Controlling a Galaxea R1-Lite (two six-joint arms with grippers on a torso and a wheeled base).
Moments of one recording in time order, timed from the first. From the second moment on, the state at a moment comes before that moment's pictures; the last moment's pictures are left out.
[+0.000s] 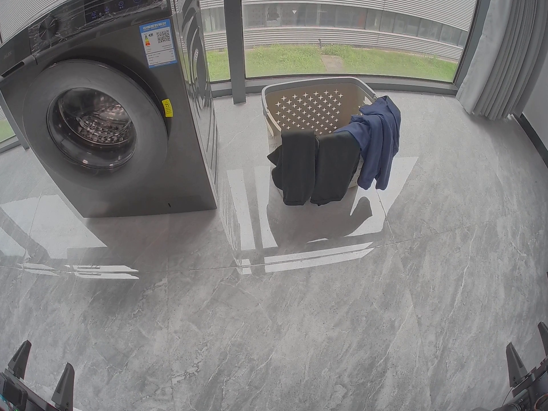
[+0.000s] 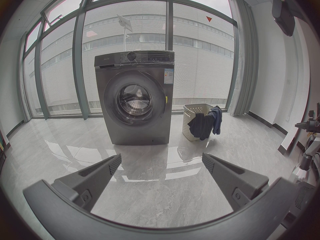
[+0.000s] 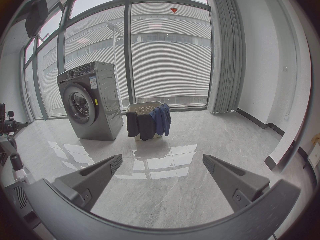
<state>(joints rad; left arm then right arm) 0.00 0.02 -0.02 0.00 -0.01 -0.02 0.00 0.02 -0.02 0.00 0.01 0.00</state>
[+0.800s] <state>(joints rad) 0.00 0.02 -0.02 0.00 -0.01 -0.02 0.00 0.02 -0.02 0.00 0.01 0.00</state>
